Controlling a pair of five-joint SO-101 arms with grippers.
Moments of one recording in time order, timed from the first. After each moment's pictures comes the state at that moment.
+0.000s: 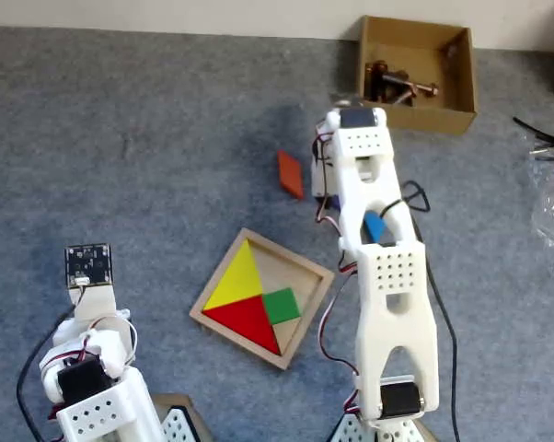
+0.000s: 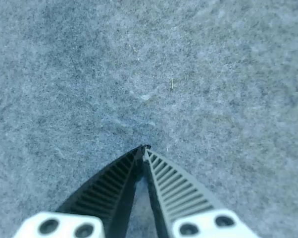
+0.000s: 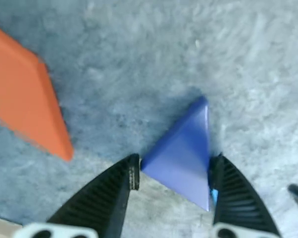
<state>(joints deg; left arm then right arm) -31.4 -104.0 96.0 76.1 -10.9 -12.4 56.8 -55.1 94.1 -7.4</state>
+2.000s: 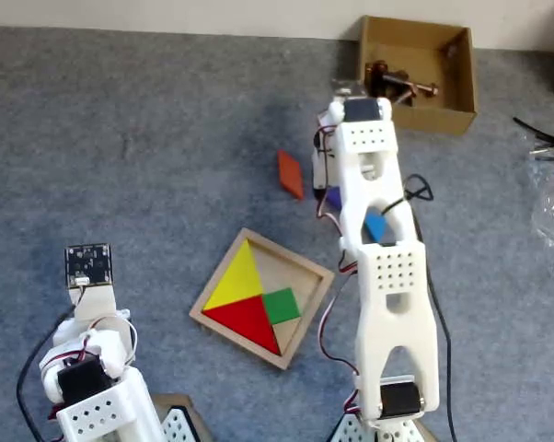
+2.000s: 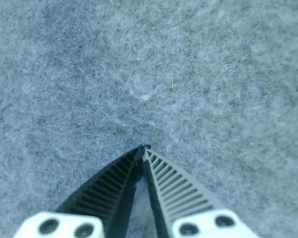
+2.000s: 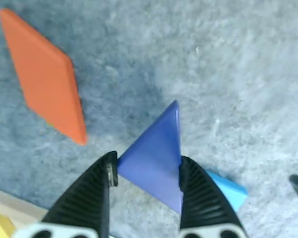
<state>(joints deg) -31.4 -104.0 96.0 76.1 -10.9 -12.9 56.9 -63.2 99.9 -0.8</state>
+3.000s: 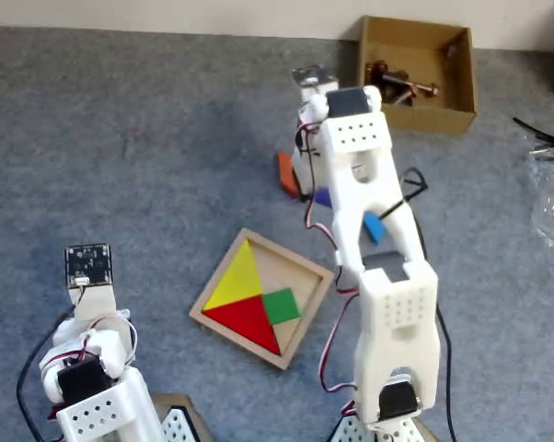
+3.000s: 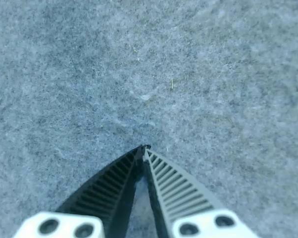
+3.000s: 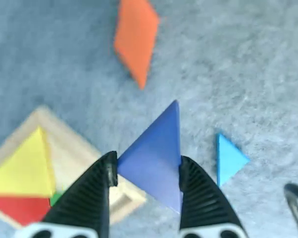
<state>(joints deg) -31.4 -104.0 96.0 76.1 -10.9 -18.4 32.5 -41.3 100.1 10.9</state>
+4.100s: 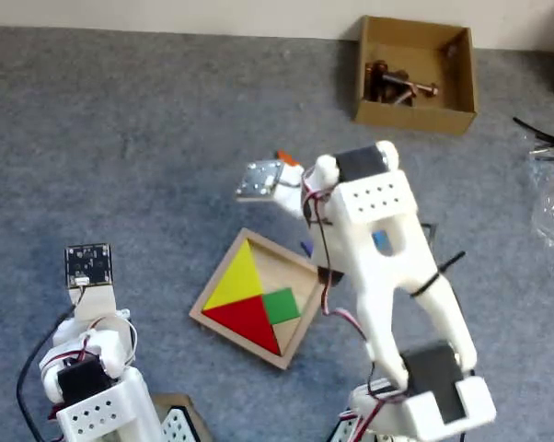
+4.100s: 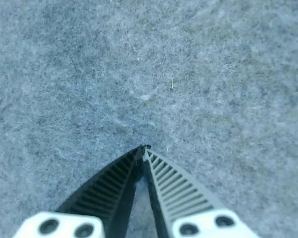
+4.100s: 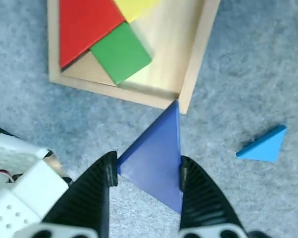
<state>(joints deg) -31.4 -104.0 96.0 76.1 -10.9 -23.2 -8.3 5.2 100.1 59.4</state>
